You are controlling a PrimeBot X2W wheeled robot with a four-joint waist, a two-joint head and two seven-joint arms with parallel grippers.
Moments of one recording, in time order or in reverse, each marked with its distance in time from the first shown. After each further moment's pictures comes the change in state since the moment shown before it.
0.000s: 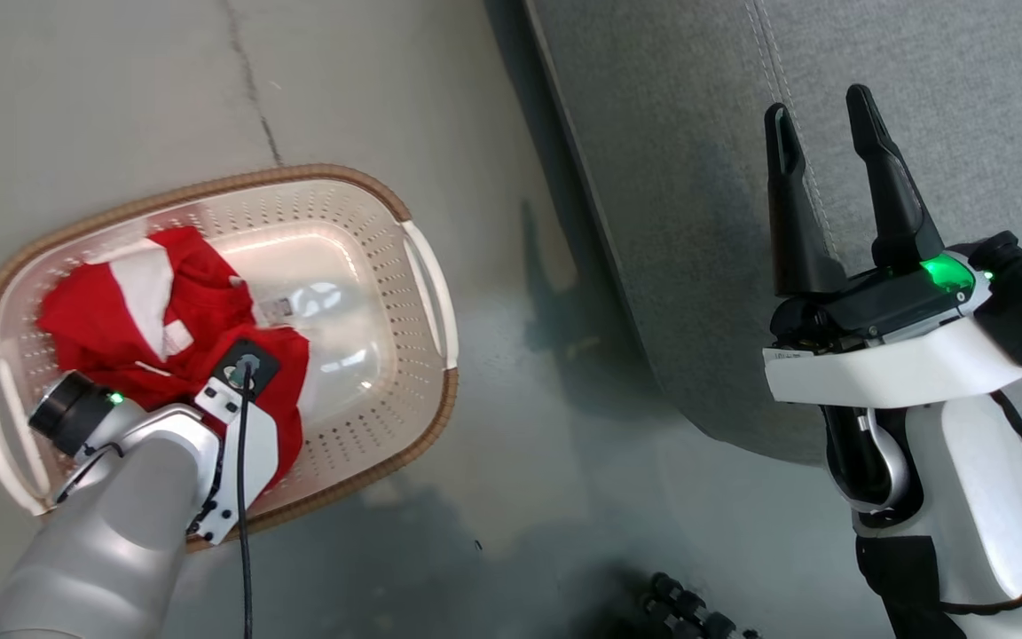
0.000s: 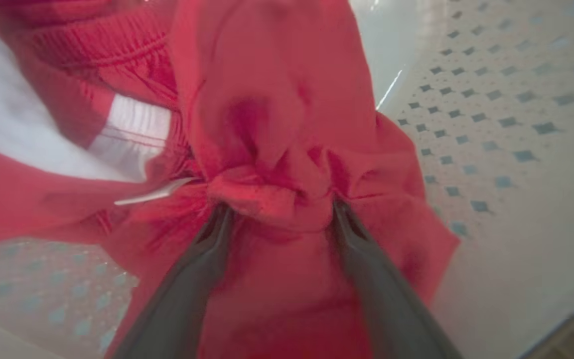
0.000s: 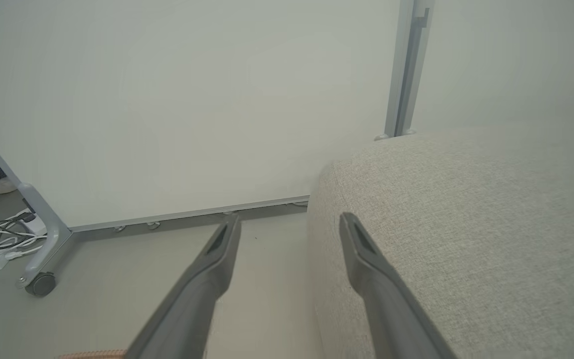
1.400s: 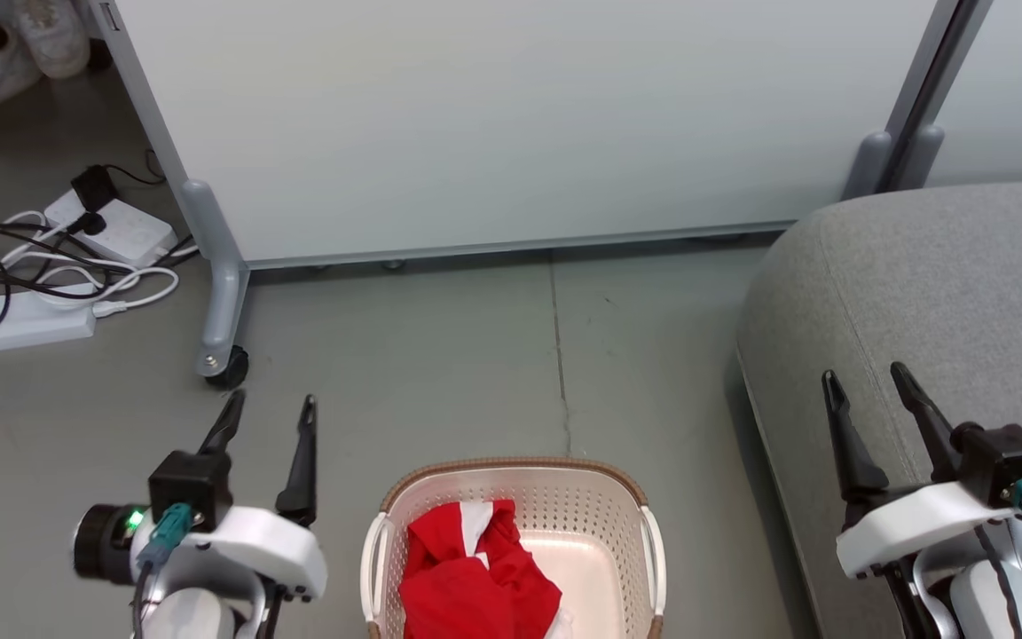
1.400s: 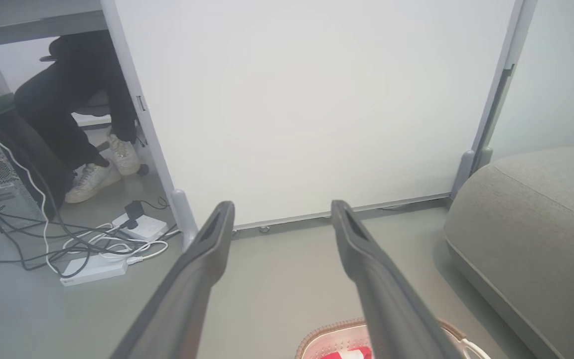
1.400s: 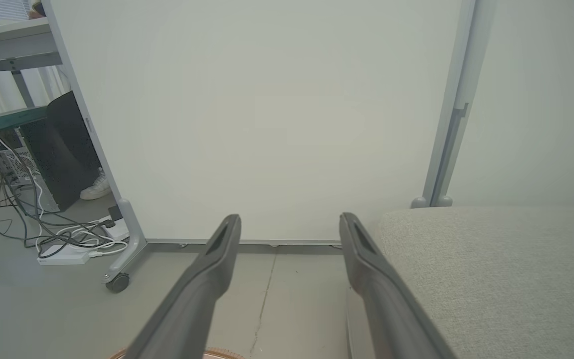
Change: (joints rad) left arm 0.645 -0.062 0.469 -0.918 -0.195 0.152 -0.383; right arm 0.288 -0.105 -0.100 0.314 -0.118 0.000 0.031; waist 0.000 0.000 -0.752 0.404
